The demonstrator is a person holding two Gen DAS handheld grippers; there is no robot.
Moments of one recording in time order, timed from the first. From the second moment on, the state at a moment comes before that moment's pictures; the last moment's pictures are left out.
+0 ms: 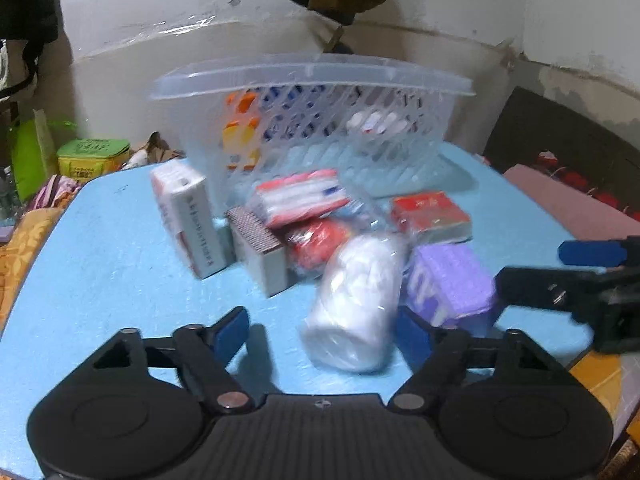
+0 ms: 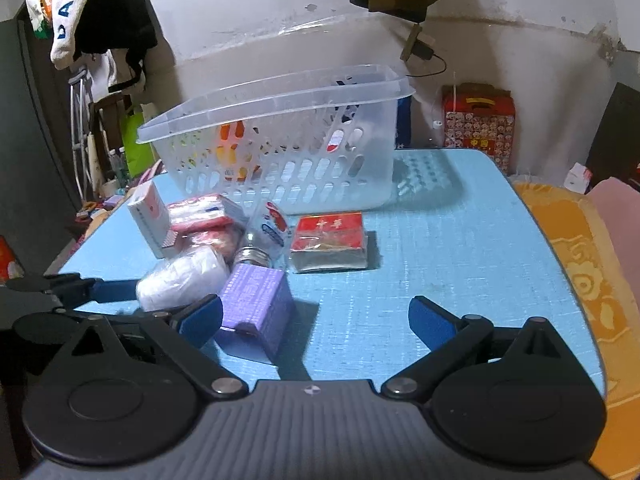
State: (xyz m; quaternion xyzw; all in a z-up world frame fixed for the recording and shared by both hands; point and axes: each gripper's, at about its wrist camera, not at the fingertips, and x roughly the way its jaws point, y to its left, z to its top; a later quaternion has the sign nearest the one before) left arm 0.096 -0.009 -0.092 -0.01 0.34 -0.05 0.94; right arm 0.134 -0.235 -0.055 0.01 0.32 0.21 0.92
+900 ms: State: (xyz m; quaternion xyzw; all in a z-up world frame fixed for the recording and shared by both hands) left arm 0.089 0.033 -0.100 -0.02 0.33 -0.01 0.94; right arm 0.138 -0.190 -0.069 -0.02 0.37 0.28 0.89
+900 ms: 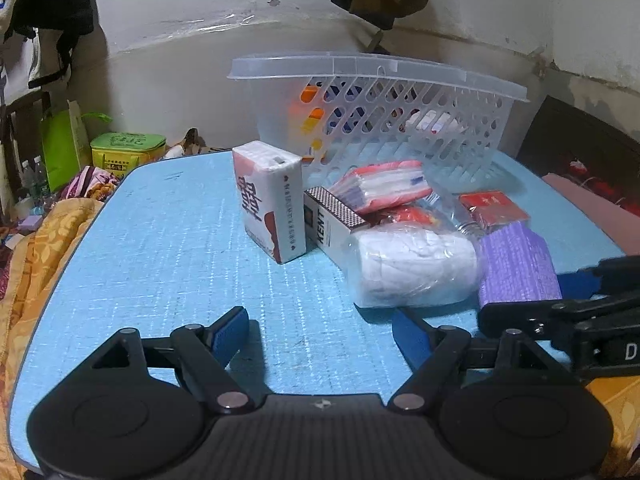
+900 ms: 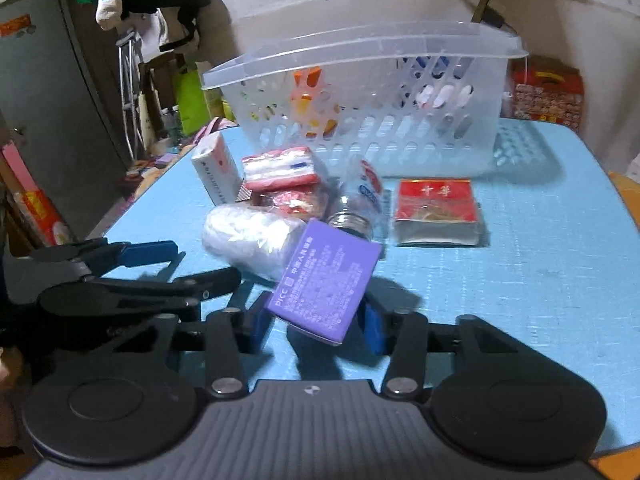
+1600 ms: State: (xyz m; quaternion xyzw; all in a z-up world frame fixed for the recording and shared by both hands) left arm 0.107 -0.022 -0.102 0.02 0.32 -0.01 0.95; right arm 0.141 -0.239 -0.071 -0.02 0.37 0.25 0.89
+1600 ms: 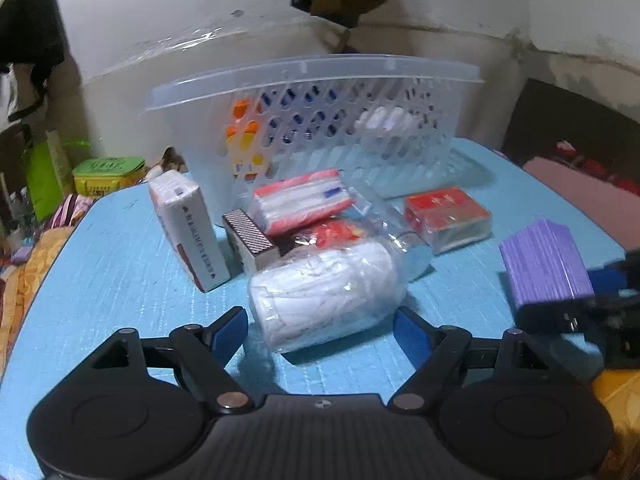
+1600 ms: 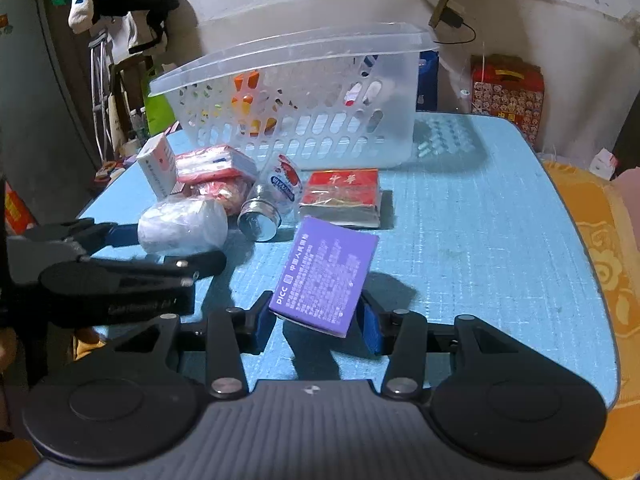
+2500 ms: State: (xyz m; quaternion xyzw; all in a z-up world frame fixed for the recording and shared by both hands) left arm 0.078 0.006 -0.063 0.00 0.25 -0.02 0.97; right arm 0.122 -0.231 -0.047 -0.05 0.31 0.25 0.92
